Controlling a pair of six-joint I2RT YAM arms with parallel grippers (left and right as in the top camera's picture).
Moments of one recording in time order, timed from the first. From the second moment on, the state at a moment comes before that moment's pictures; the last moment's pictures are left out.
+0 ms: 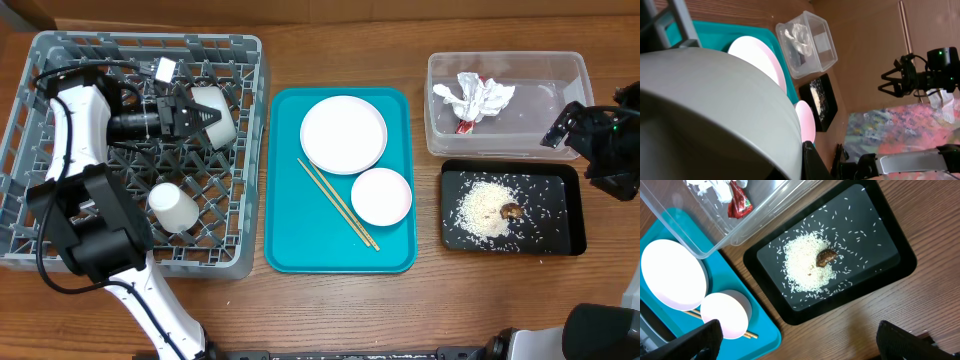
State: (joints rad) left arm 0.35 2.19 1.86 -1.53 1.27 0.74; right arm -0.33 1.60 1.80 -1.58 -0.15 0.33
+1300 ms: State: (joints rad) left arm 0.43 2.19 1.83 -1.47 0.71 0.48; right arm -0.33 1.60 1.80 -1.61 -0.15 0.33
